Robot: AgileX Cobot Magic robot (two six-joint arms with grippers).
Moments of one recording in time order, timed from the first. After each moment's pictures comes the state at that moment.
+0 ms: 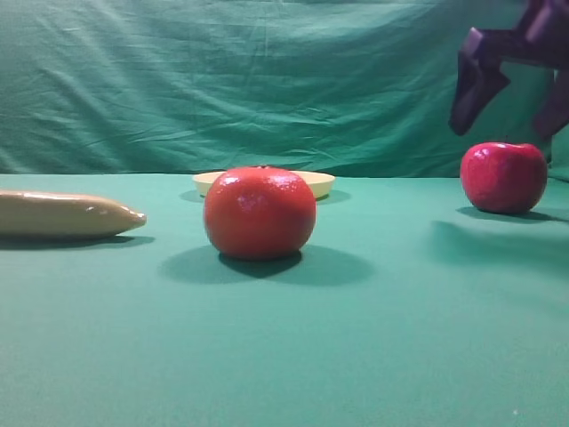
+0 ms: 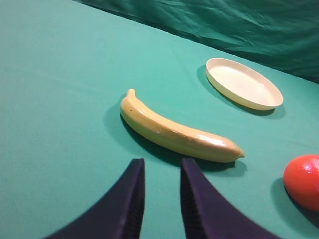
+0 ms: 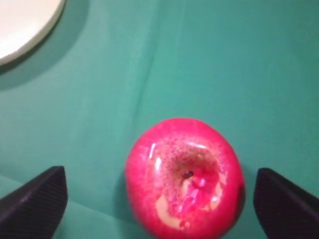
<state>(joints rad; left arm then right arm) 0.02 -0.02 0.02 -0.34 0.34 0.16 0.10 1.93 -1.25 0.39 0.44 -0.48</state>
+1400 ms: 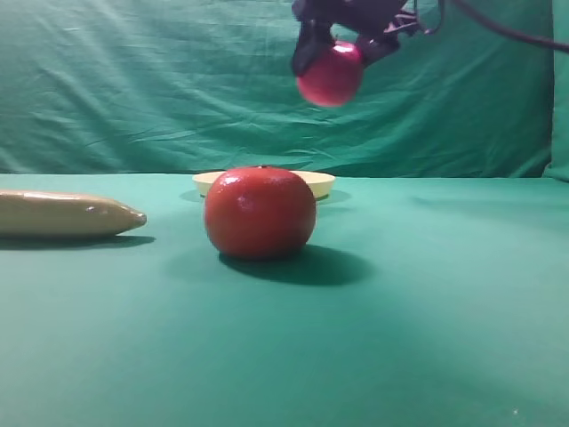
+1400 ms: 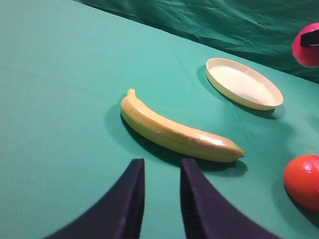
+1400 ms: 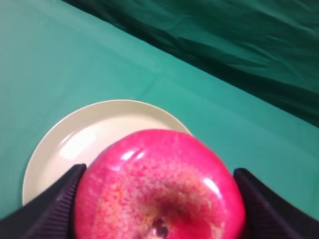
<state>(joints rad) 0.02 -0.02 0.02 -0.34 0.34 0.16 0.46 2.25 -1.85 0.39 0.37 -0.51</state>
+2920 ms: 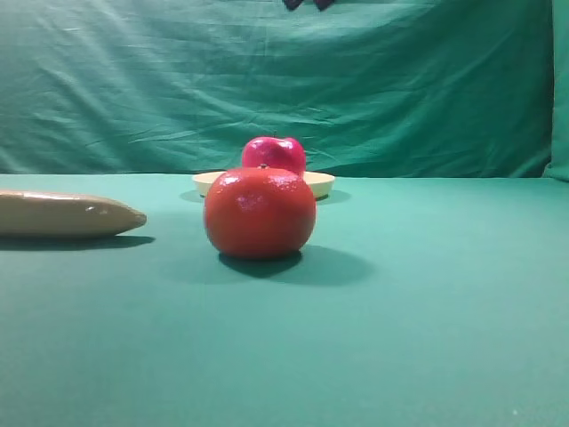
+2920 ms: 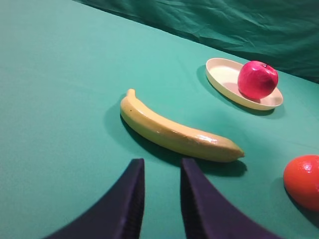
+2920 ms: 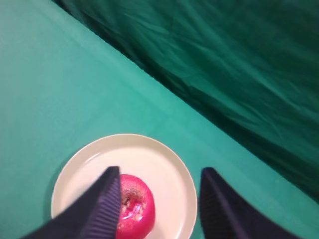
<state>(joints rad) 0.02 -0.02 0.02 -0.34 0.34 0.16 0.42 1.73 -1.85 0.21 0.75 -0.38</state>
